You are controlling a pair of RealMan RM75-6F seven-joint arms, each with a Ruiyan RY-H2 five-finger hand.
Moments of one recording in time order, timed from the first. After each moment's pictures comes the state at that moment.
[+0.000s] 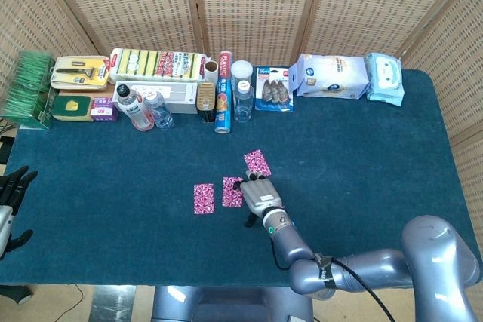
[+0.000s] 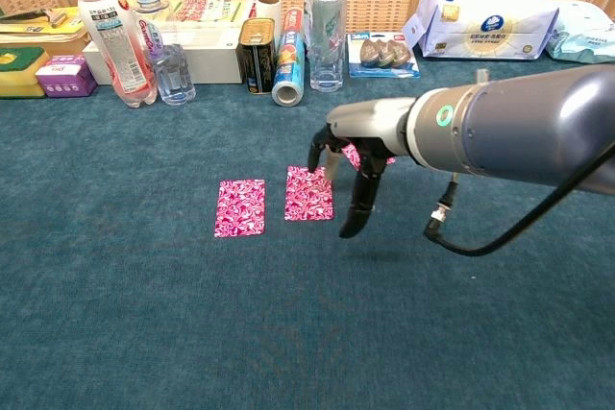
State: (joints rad) left arm -0.06 -0.91 0.00 -1.85 1.52 1.46 0.00; right arm 1.16 -1.62 0.21 -1.80 -0.22 1.05 -0.74
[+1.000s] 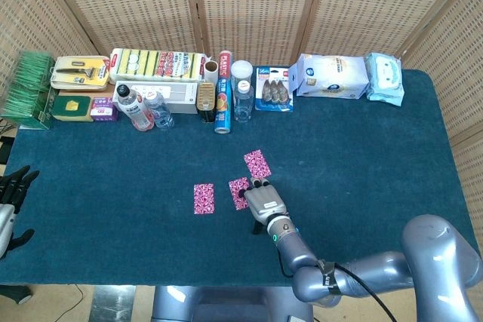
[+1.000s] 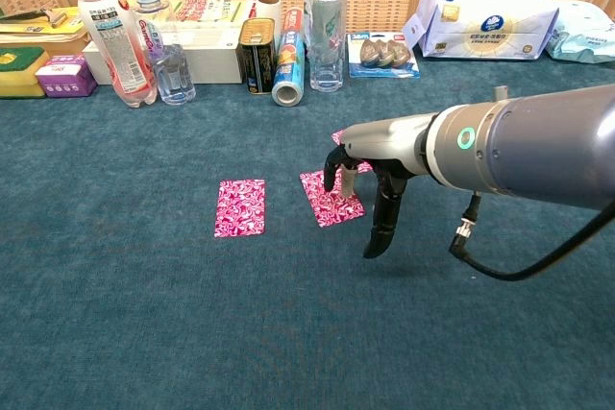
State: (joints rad) left arm -0.07 -0.91 0.00 -1.86 1.50 1.44 0.01; right arm 1.16 -1.59 0.15 -1.87 -0.21 1.10 -0.80
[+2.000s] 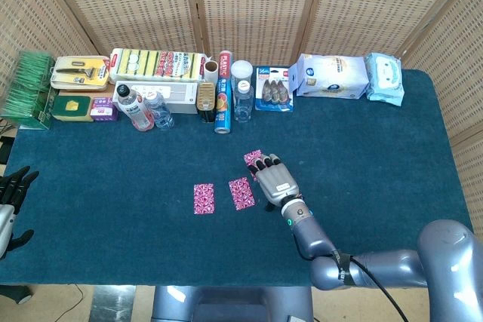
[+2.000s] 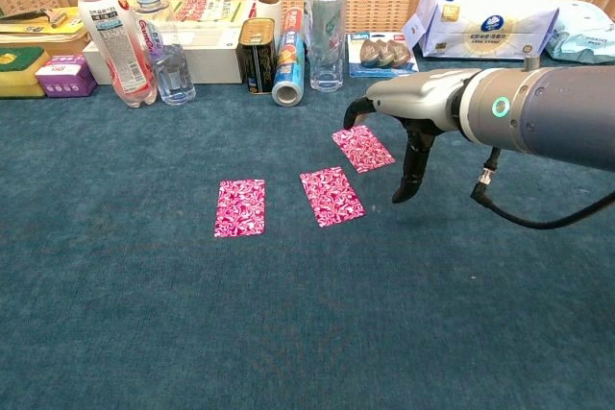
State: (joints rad) left arm -0.07 -0.91 0.00 -1.86 1.50 1.44 0.01; right arm 1.09 -1.55 0.10 -1.71 -0.47 1.04 -0.75
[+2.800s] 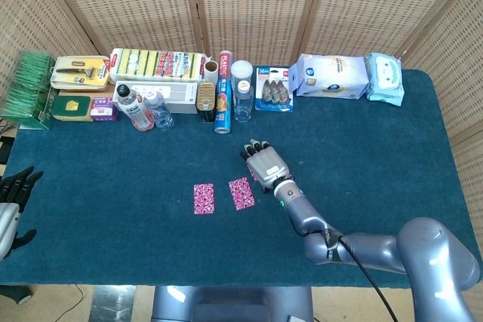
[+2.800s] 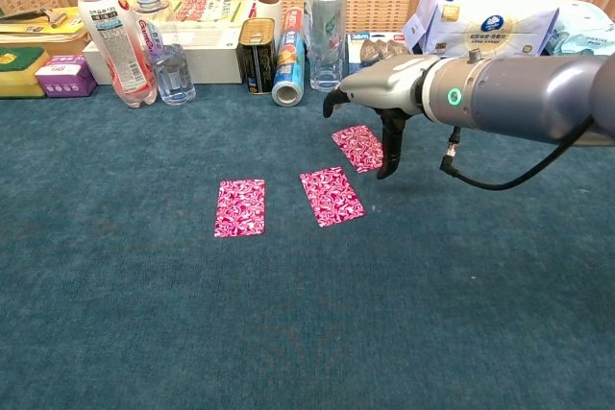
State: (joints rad) left arm -0.09 -0.92 -0.01 -1.87 1.47 1.41 0.04; right arm 1.14 -1.64 0.10 -1.37 -0.64 0.81 -0.70
